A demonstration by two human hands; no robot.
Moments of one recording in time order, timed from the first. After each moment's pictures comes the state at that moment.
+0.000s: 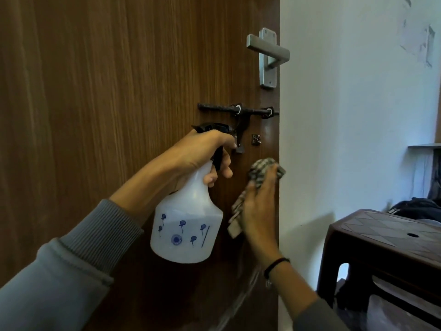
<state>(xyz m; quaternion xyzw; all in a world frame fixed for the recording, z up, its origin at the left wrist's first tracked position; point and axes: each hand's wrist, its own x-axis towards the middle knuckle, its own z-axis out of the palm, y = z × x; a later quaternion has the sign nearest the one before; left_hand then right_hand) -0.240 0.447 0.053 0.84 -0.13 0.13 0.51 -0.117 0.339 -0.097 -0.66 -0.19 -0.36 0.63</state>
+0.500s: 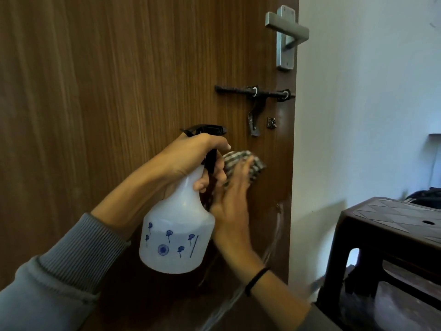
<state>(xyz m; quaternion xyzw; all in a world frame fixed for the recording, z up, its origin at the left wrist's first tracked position) -0.271 0.475 0.024 0.82 -0.11 0.12 0.54 -0.204 0.394 -0.105 -0.67 -0.31 -0.27 0.62</state>
